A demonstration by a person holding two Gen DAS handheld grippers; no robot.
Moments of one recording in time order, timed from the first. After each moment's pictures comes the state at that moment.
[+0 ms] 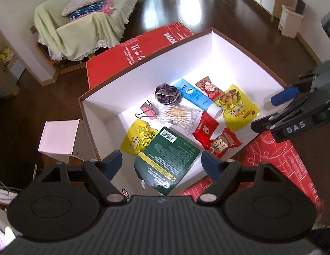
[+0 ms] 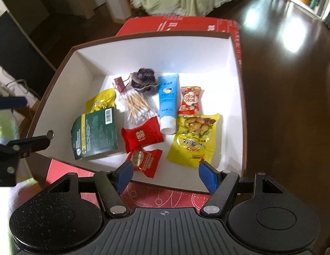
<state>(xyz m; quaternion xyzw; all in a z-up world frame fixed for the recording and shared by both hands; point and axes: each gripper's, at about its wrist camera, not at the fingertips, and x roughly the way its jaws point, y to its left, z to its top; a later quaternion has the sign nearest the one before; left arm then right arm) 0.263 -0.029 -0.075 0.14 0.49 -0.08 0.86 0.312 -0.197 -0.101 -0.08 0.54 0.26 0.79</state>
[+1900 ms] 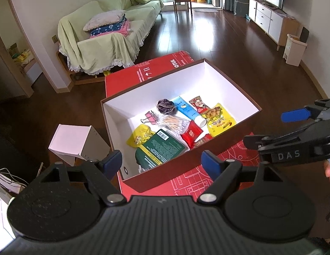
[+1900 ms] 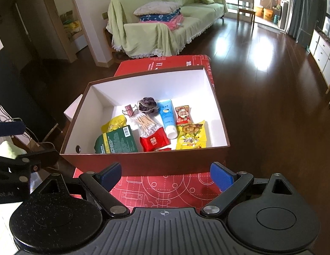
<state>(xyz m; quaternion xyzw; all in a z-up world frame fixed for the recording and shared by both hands) 0.160 -0.039 -0.006 0.11 0.43 -0.05 0.89 0.191 -0.208 -0.023 -0.03 0.45 0.20 0.87</state>
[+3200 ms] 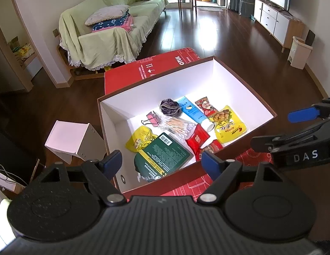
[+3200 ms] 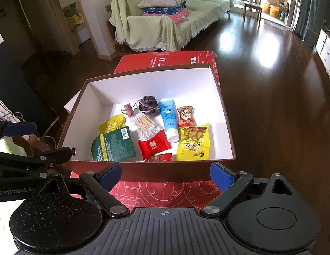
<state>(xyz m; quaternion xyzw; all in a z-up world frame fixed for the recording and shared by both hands) 0.200 -0.033 -0.036 0.10 0.44 -0.04 0.89 0.232 -0.197 -0.035 -0.04 0.47 0.21 0.85</state>
